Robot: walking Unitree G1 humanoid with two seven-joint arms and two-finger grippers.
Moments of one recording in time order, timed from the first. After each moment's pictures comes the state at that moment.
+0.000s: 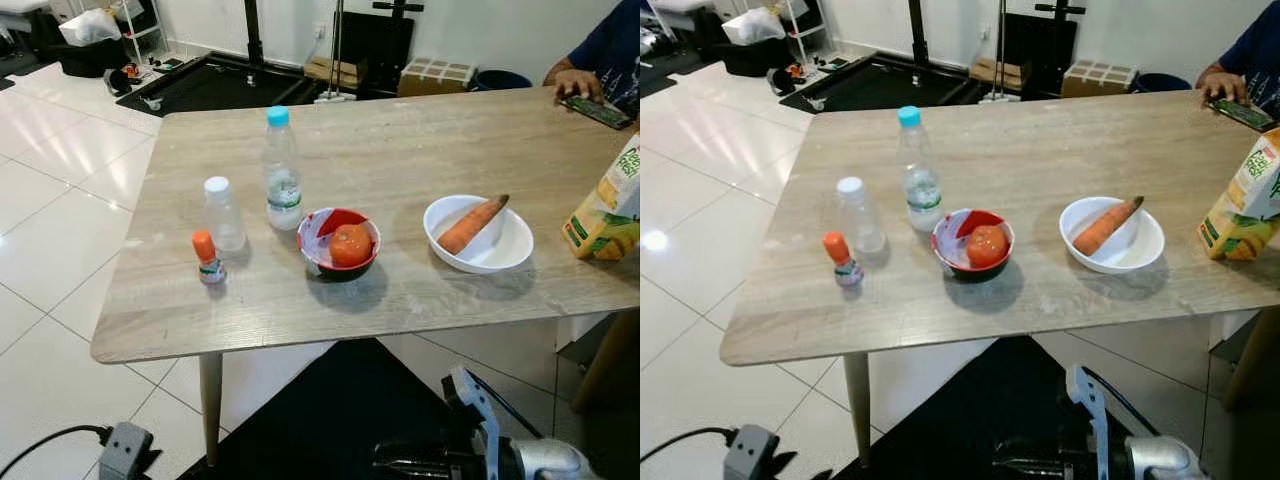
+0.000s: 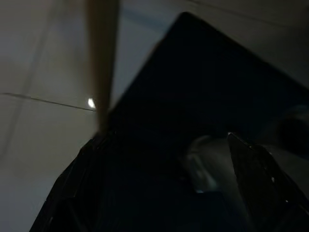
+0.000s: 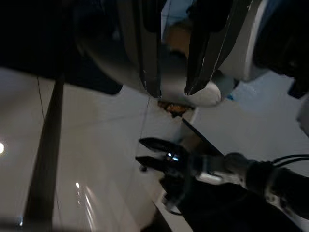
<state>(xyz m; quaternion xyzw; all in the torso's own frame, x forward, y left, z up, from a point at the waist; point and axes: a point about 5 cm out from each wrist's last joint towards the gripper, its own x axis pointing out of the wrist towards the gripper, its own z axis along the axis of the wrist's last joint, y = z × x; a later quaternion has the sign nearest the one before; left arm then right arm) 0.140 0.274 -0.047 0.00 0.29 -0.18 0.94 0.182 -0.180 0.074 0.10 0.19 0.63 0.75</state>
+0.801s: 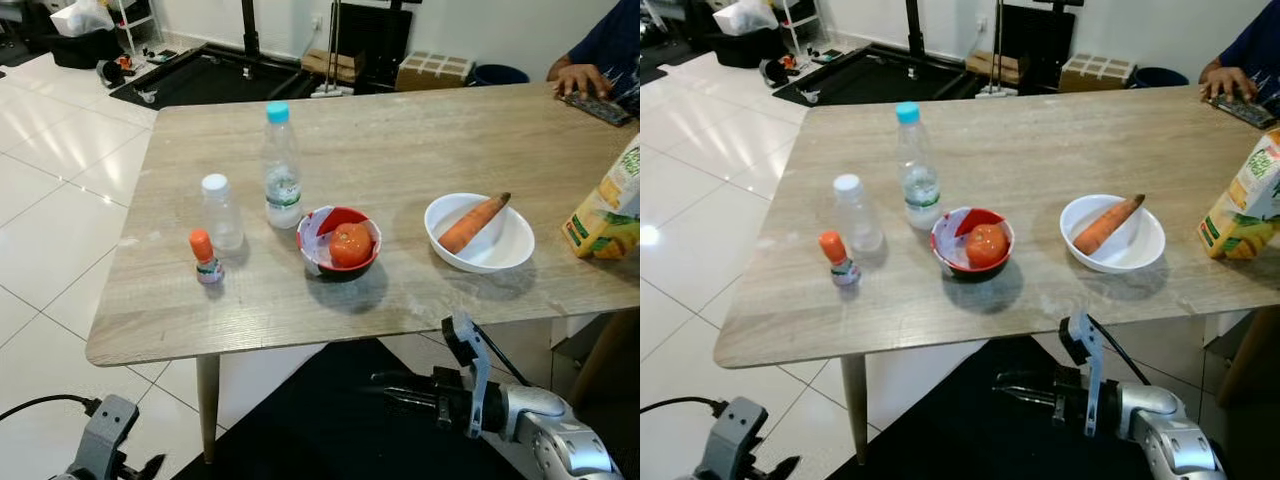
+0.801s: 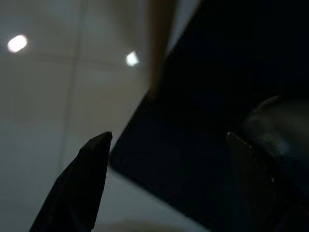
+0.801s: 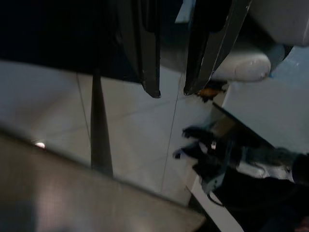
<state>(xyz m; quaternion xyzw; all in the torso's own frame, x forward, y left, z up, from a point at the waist) 0.159 0.312 -0.042 0.11 0.41 -0.11 0.90 0.221 -0.190 0.067 0.10 0.19 0.56 0.80</state>
